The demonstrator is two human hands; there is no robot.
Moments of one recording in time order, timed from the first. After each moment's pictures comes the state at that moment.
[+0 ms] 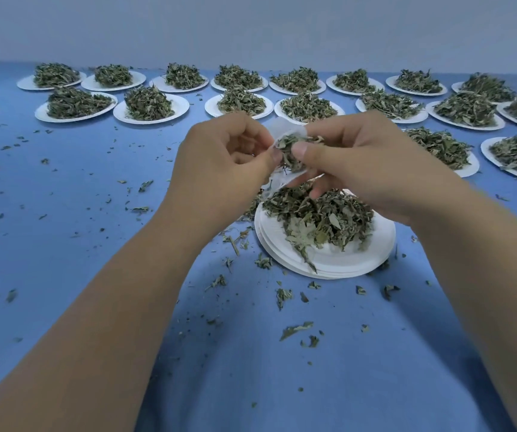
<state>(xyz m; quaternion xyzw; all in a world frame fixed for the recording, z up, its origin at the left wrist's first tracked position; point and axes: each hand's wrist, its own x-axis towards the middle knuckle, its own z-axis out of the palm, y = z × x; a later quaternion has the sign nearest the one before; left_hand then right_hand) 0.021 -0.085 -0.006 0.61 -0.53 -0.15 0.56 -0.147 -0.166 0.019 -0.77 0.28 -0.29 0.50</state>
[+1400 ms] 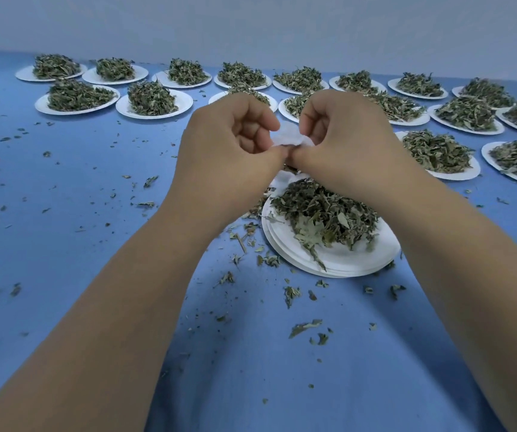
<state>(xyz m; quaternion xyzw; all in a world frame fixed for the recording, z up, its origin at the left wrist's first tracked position) 0.023 -0.080 0.004 0.60 -0.53 -0.14 0.58 -0.112 -0.165 0.024 -0.85 0.41 -0.30 0.15</state>
